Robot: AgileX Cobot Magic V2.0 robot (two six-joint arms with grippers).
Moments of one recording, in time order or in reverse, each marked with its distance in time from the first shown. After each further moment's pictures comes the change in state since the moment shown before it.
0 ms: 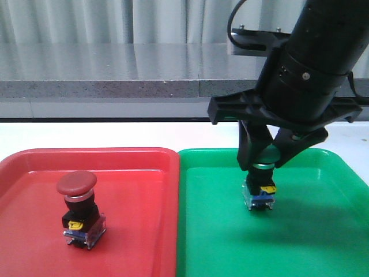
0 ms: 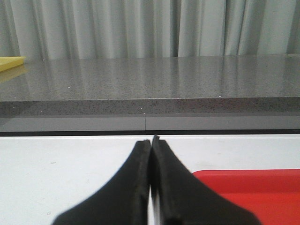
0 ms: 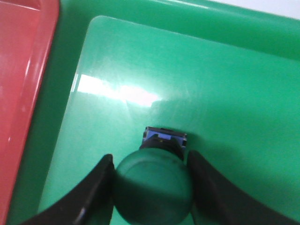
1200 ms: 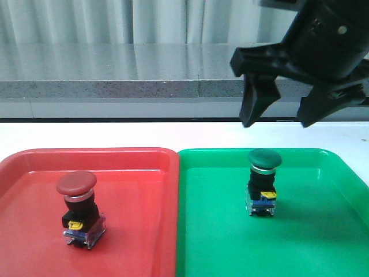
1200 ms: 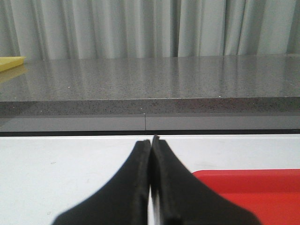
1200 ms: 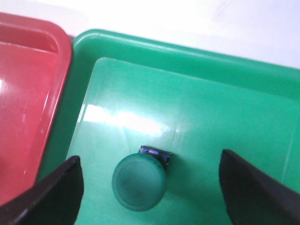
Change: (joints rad) left arm 0.000 0.000 0.000 0.000 0.000 0.000; right arm -0.074 -0.150 0.013 0.019 -0.015 -0.062
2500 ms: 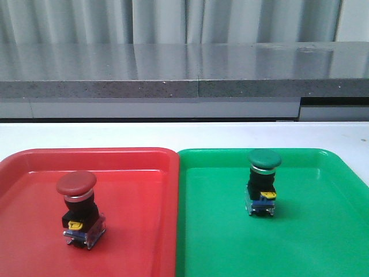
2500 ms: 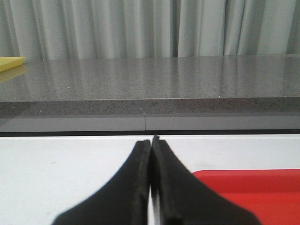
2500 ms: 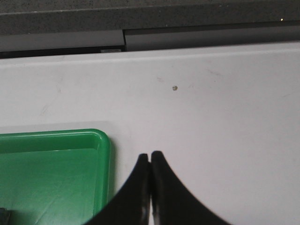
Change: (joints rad) left arm 0.000 0.000 0.000 0.000 0.000 0.000; right arm -0.518 -0.546 0.355 -0.014 -0.206 -0.223
